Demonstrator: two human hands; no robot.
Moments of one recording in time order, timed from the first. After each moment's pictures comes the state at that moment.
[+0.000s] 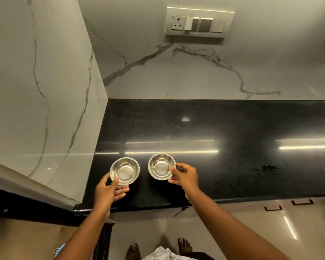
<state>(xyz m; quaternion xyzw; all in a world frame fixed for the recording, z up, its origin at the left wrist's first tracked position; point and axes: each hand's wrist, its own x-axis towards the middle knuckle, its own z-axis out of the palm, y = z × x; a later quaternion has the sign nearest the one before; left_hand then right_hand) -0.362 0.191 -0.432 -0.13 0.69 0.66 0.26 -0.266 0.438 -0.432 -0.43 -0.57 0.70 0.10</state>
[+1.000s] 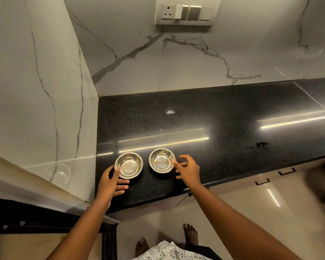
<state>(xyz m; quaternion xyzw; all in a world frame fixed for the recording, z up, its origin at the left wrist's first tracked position) -0.411 0.158 -0.445 -0.05 0.75 0.56 0.34 -0.265 0.398 -0.461 -0.47 -0.69 0.54 0.13</state>
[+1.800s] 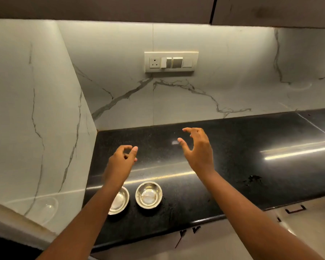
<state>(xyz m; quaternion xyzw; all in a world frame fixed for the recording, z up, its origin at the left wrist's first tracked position) -0.430 0.295 -0.304 0.18 0.85 0.48 0.11 -0.290 0.512 -0.286 -0.22 -0.86 0.23 0.39</state>
